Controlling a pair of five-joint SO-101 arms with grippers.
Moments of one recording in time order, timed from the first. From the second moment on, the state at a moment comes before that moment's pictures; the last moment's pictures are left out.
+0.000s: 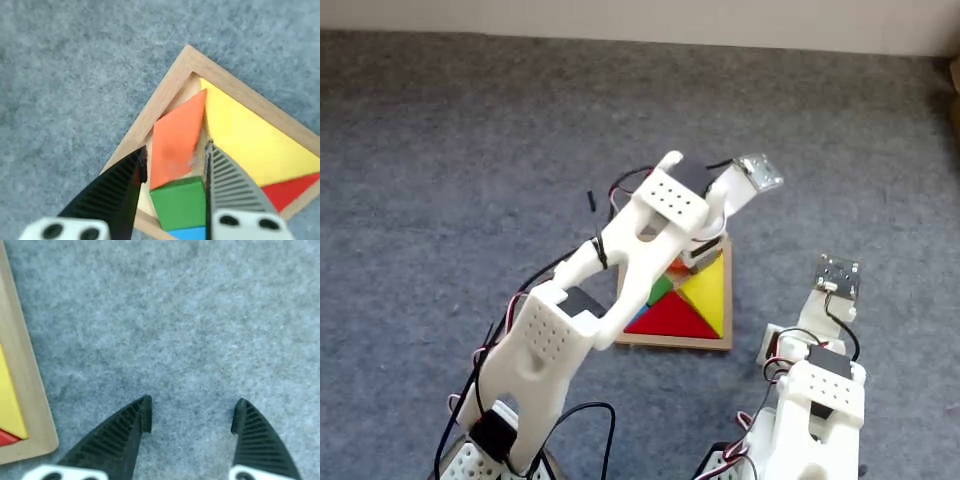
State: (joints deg) left arm 32.8 46.3 -44.0 89.8 -15.1; right arm 16.0 -52.2 84.1 42.9 6.8
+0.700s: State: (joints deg) left arm 26.8 42.2 -53.5 100.5 -10.9; right arm 16.0 -52.2 84.1 42.9 6.8
